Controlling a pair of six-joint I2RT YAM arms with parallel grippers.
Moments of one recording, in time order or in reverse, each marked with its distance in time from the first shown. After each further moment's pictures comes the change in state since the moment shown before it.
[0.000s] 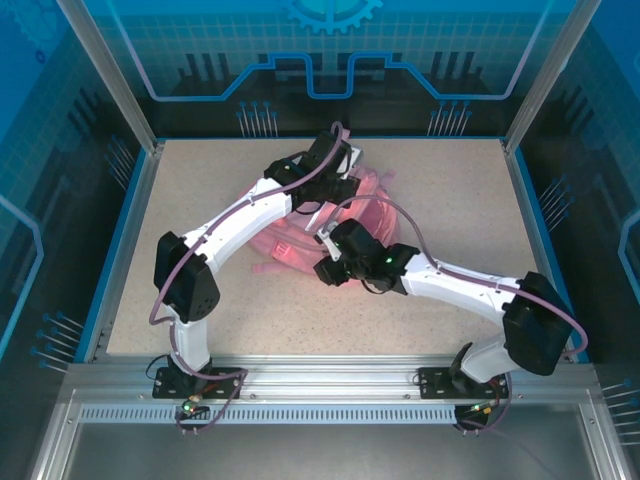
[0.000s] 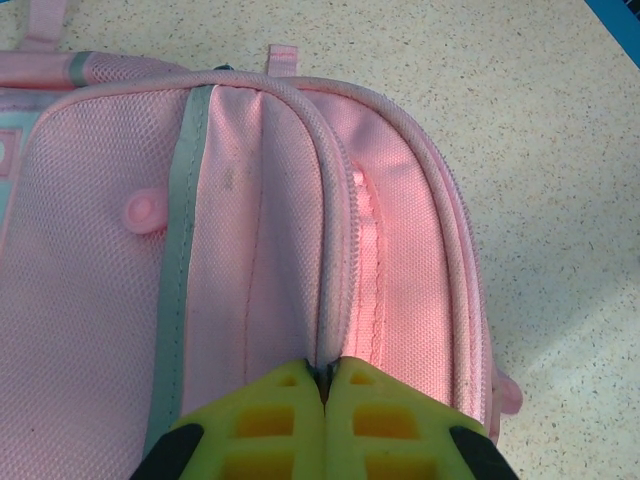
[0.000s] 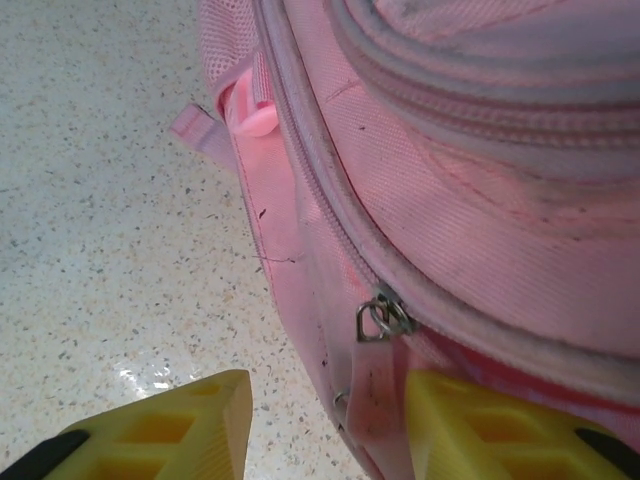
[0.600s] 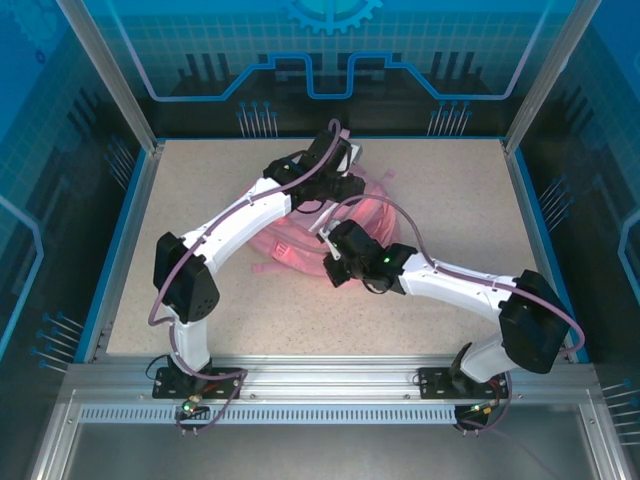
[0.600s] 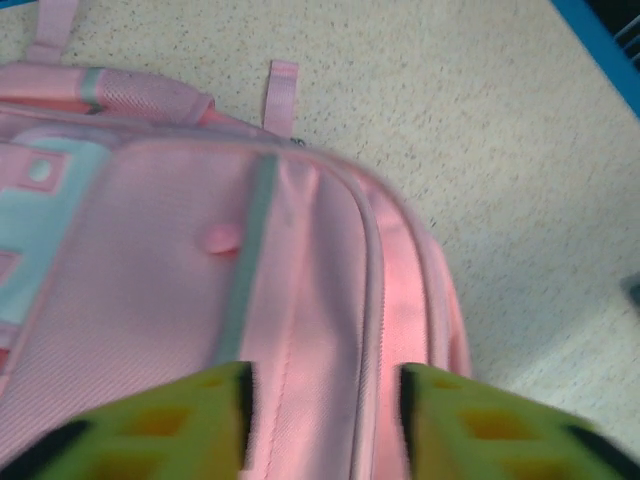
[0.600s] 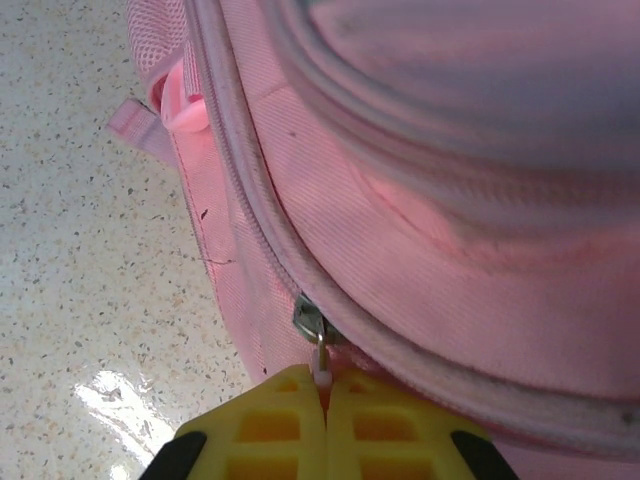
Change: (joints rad) left arm 0.005 -0.008 0.009 0.013 -0.009 -0.066; right arm -0.001 0.000 -0.002 -0.018 0.080 0.013
